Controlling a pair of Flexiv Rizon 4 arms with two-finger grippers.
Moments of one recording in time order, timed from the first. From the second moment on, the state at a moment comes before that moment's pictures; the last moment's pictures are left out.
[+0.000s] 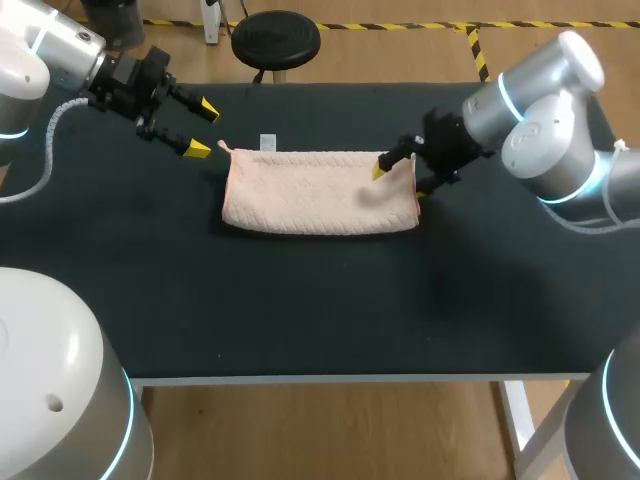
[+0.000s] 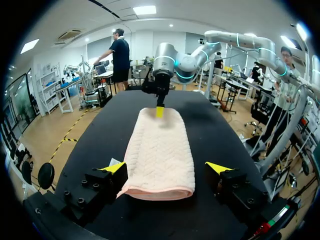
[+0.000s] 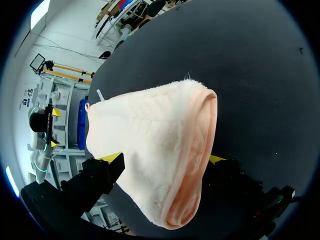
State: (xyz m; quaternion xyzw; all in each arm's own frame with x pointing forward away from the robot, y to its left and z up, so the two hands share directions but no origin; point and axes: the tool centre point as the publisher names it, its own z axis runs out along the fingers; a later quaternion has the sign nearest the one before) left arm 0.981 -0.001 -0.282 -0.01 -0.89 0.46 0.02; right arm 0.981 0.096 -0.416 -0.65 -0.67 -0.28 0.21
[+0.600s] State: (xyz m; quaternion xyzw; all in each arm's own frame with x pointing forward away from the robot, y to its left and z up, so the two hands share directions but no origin) left arm 0.981 -0.001 -0.282 -0.01 -0.89 0.46 0.02; right arm 0.990 0.091 -0.412 -0.68 -0.68 -0.26 0.13
